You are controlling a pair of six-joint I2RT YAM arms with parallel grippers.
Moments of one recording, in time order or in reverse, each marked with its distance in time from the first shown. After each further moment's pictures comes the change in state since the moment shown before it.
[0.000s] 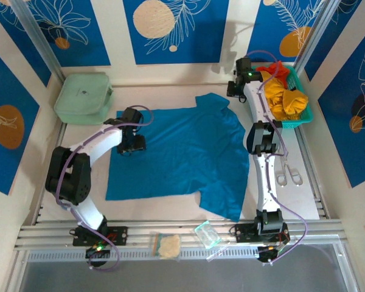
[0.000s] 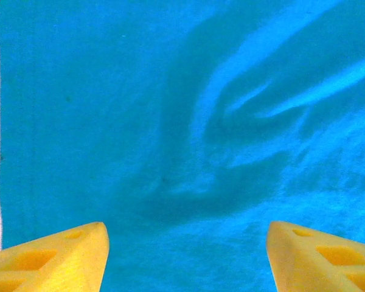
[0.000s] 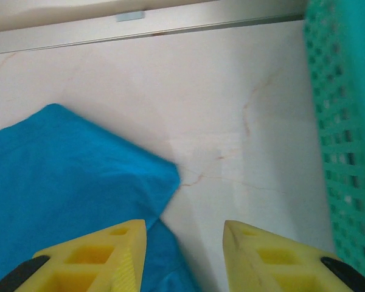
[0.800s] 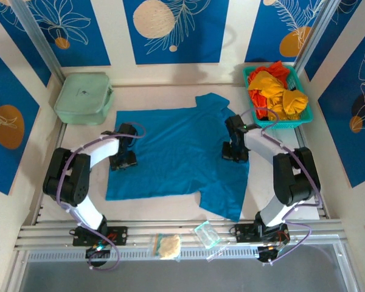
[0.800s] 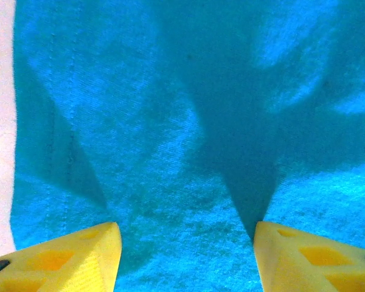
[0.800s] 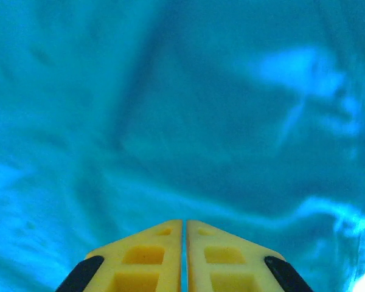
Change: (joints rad) left arm 0.058 -0.023 -0.219 0.008 -0.003 -0.104; right arm 0.212 -1.025 -1.690 0.266 -0.050 0.337
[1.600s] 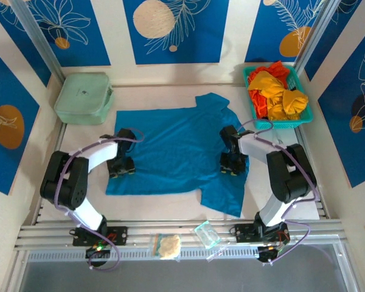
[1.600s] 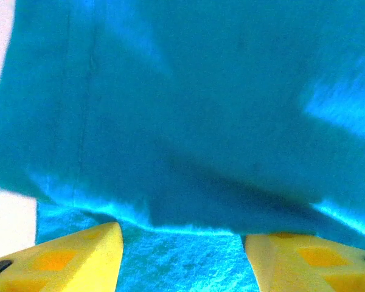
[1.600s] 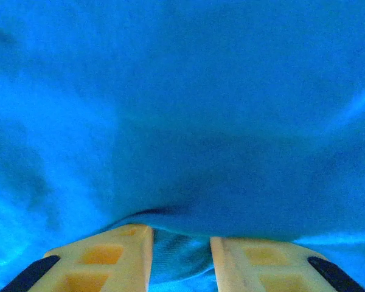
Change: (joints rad) left arm 0.000 -0.024 -0.048 -0.060 0.019 -0.016; right arm 0.039 0.072 -0.047 -0.039 -0.011 0.140
